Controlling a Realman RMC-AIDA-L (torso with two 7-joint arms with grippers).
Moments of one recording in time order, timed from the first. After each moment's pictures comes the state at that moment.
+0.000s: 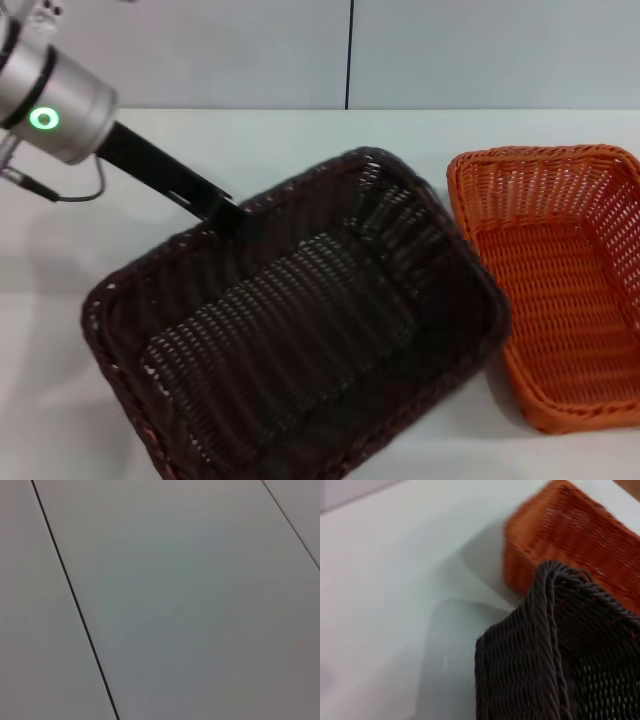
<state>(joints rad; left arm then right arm) -0.90 -1.97 -2.21 -1.01 2.43 -1.74 0.78 0.52 2.06 -0.07 -0.20 -0.94 -1.24 0.64</state>
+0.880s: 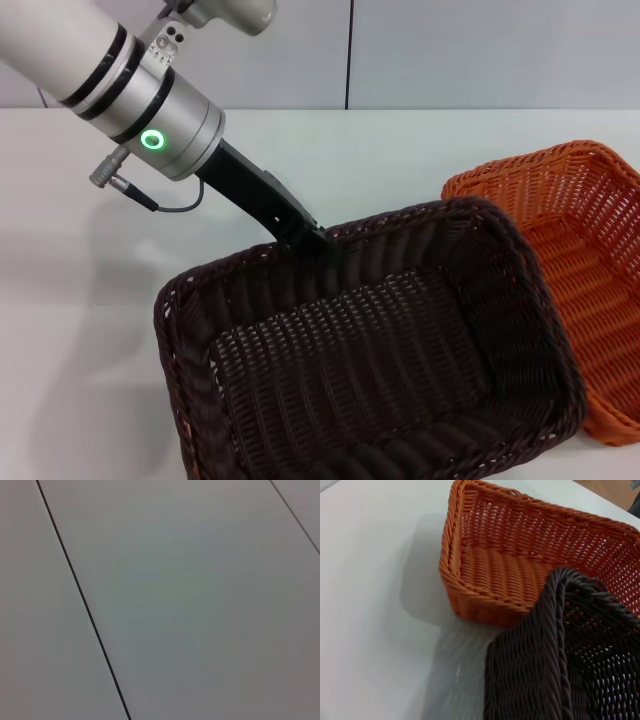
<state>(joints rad) -1.03 -2.02 -2.20 -0.79 2.44 -1.63 0.99 0.51 2.06 -0.08 -0.18 -0.94 -1.25 0.65</state>
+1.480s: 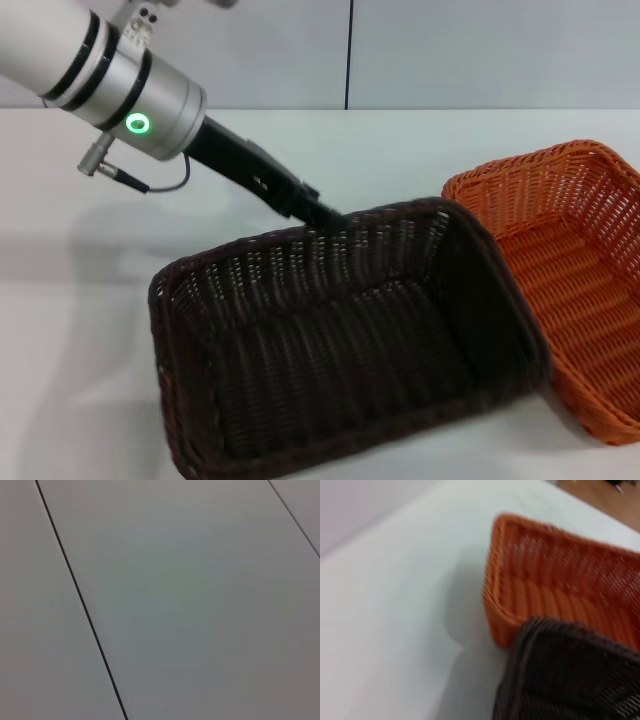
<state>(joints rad) -0.96 -2.05 -2.22 -0.94 2.43 -1.59 0.94 0.51 2.06 -0.08 -0.18 -0.94 -1.25 0.65</state>
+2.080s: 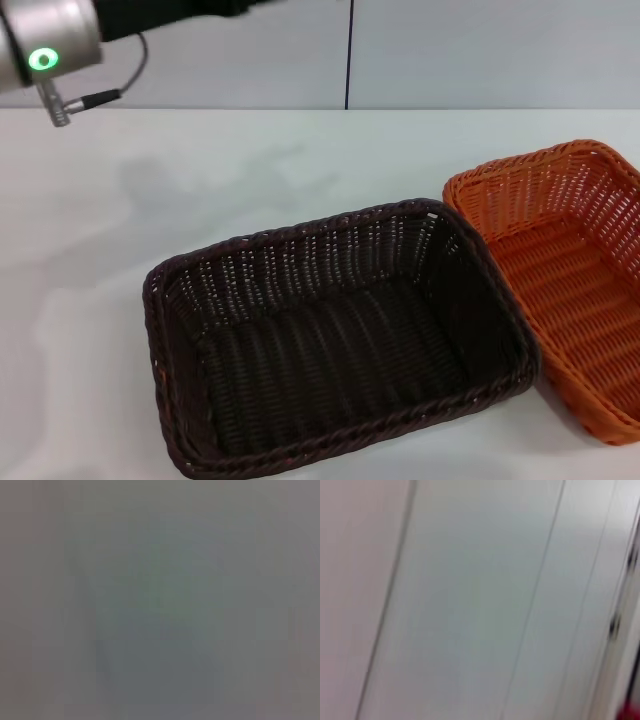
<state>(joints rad) -0.64 -2.06 -2.24 -1.01 1.62 -1.26 1.28 0.48 1.88 -0.46 -0.68 -1.69 -1.33 1.45</state>
